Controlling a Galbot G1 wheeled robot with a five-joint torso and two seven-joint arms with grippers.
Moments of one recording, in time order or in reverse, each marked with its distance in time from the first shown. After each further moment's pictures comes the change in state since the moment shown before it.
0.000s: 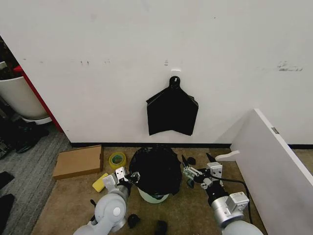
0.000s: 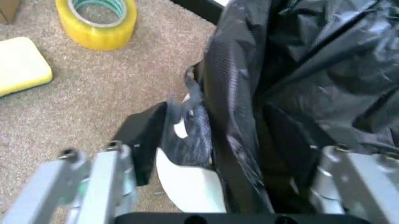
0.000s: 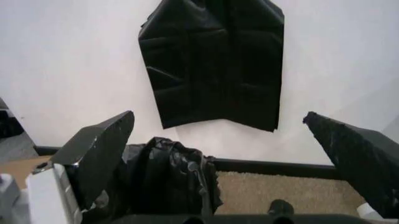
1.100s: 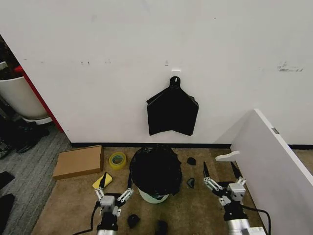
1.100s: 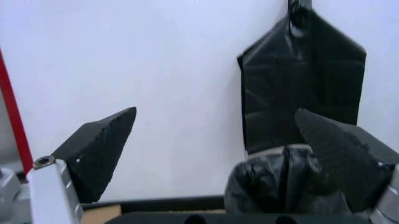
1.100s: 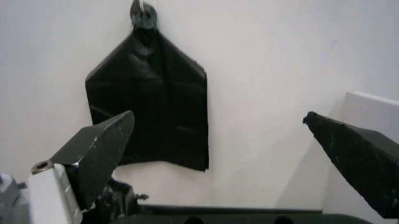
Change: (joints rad) left arm 0.541 -0.186 -0.206 -0.039 1.214 -0.909 0.329; right arm -0.231 0.243 0.239 -0.170 -0.239 0.566 -0.177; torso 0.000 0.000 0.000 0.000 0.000
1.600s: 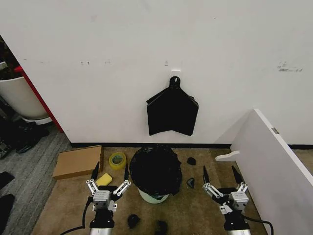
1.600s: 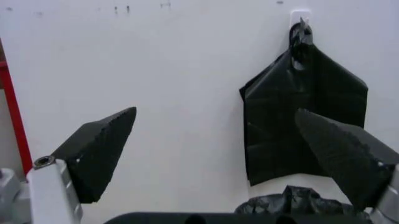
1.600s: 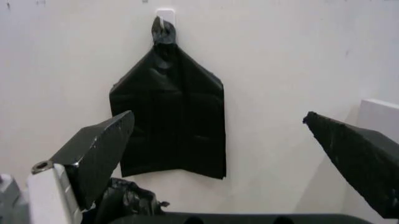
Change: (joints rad) left arm 0.015 -0.020 0.004 -0.147 0.014 0.120 0.005; right arm -0.058 0.040 -0.031 0.041 -0.030 0.047 -0.035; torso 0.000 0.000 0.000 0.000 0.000
